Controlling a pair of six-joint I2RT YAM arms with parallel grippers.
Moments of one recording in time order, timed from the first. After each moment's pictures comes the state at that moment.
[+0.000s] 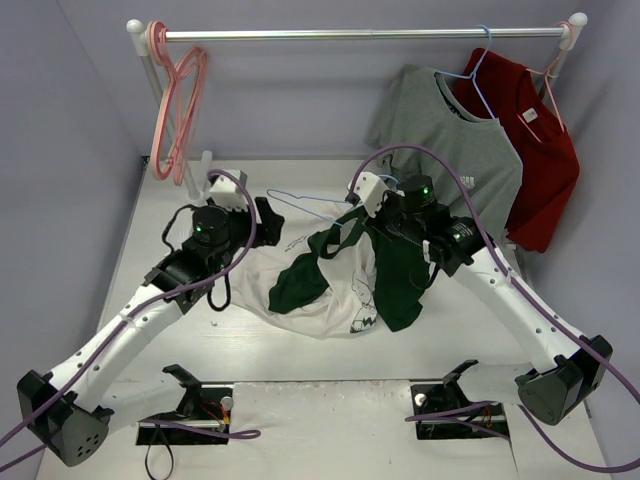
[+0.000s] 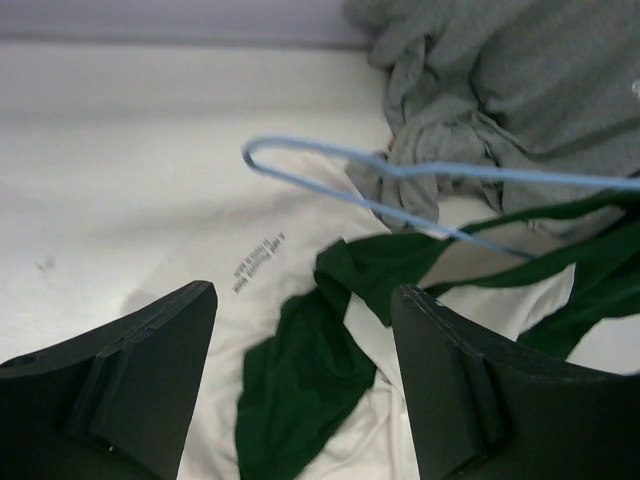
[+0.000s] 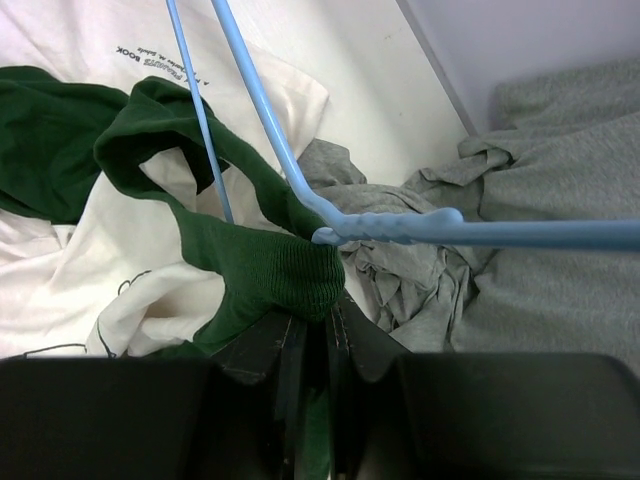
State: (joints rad) left arm -0.56 1.03 1.04 -0.24 -0.17 -0.35; right arm 0.58 1.25 1.26 -0.56 -0.02 -0.57
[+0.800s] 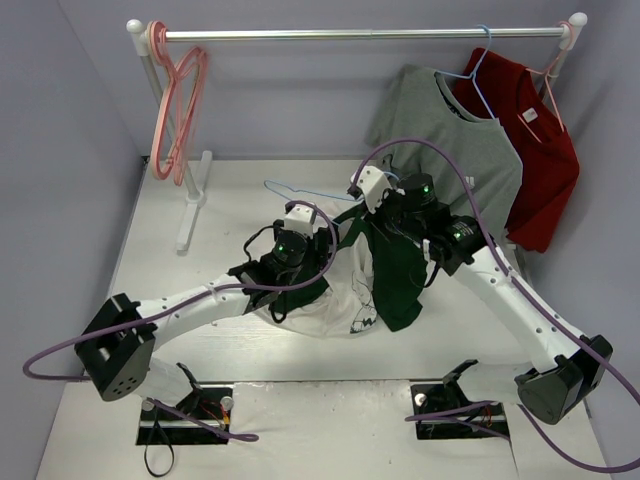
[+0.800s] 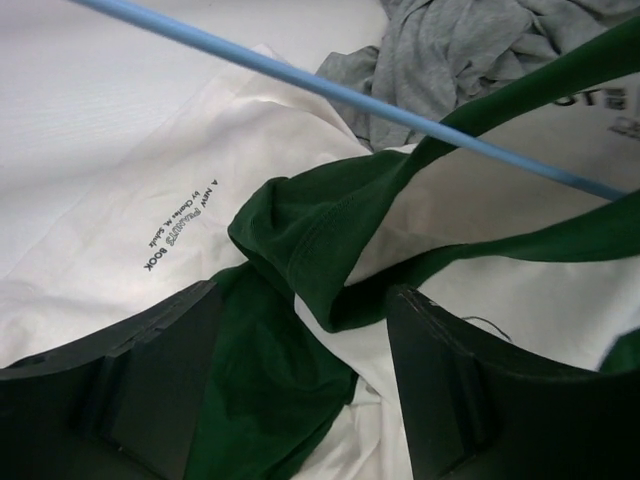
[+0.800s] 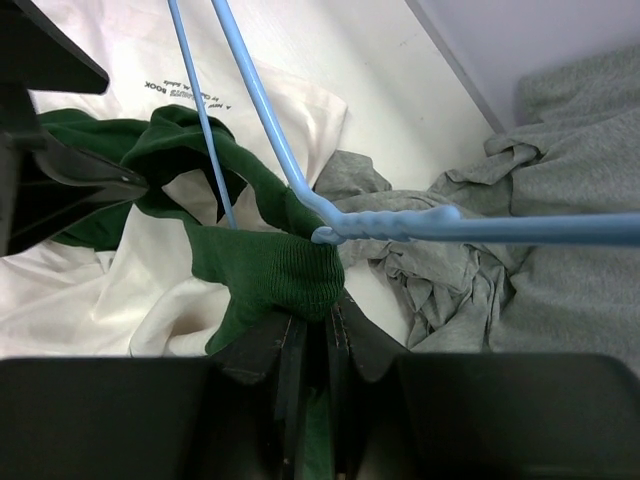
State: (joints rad) left arm -0.85 1.41 0.91 0.10 -0.39 -0.37; right arm 0.57 1.25 1.27 -0.56 -0.04 -0.45
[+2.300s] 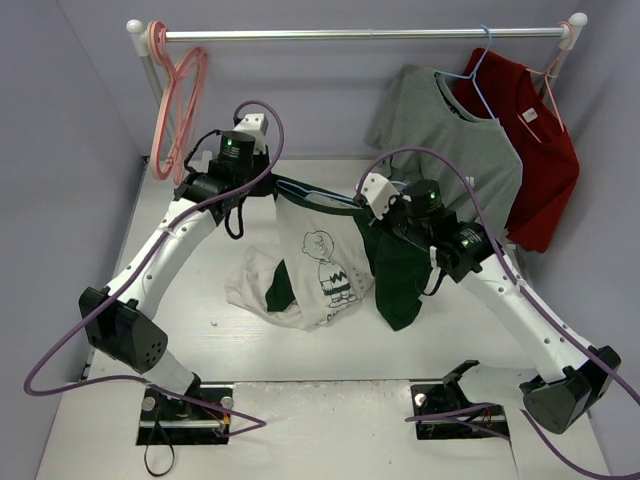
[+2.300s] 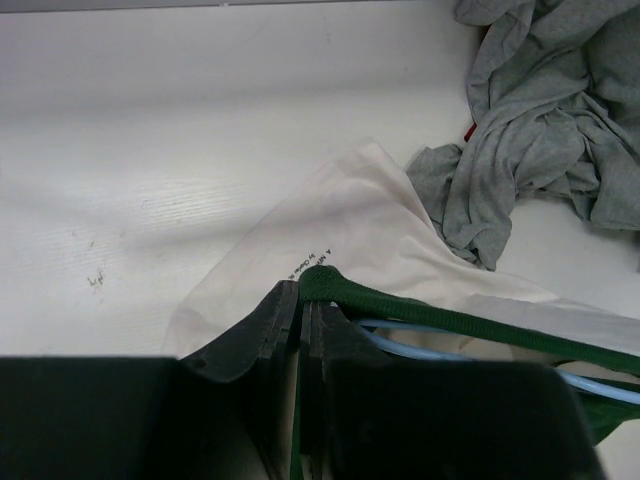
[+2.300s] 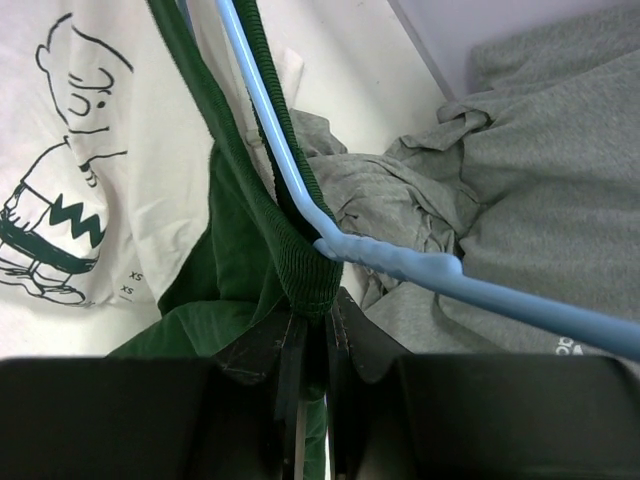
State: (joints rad) left arm -0.43 1.56 1.60 -0.57 -0.09 -0.32; right arm 0.57 1.20 1.23 -0.59 0.06 -0.55
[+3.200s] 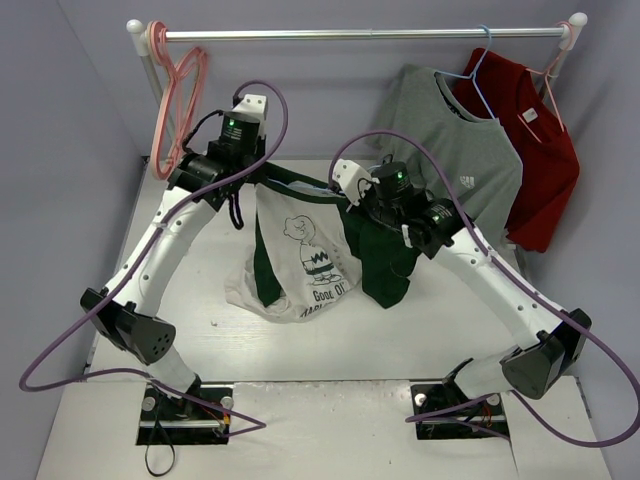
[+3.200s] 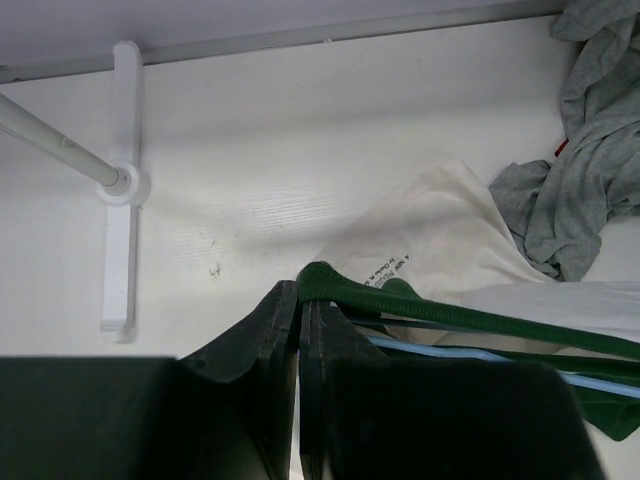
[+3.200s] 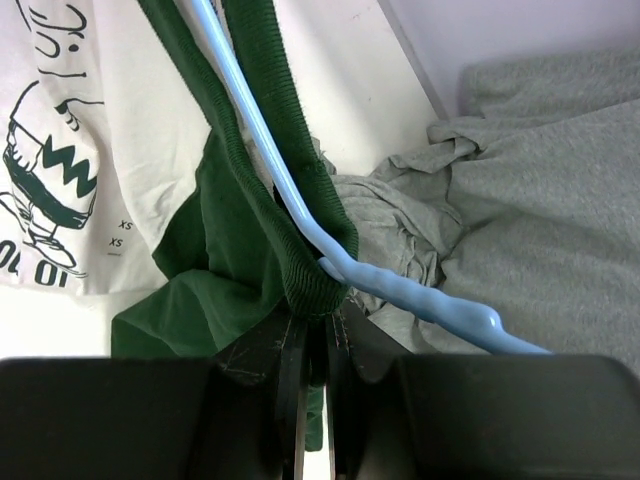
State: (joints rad) left arm -0.48 1.63 1.94 -0.87 -0.32 -0.19; right arm 0.64 1.40 1.45 -0.66 0.15 -0.56
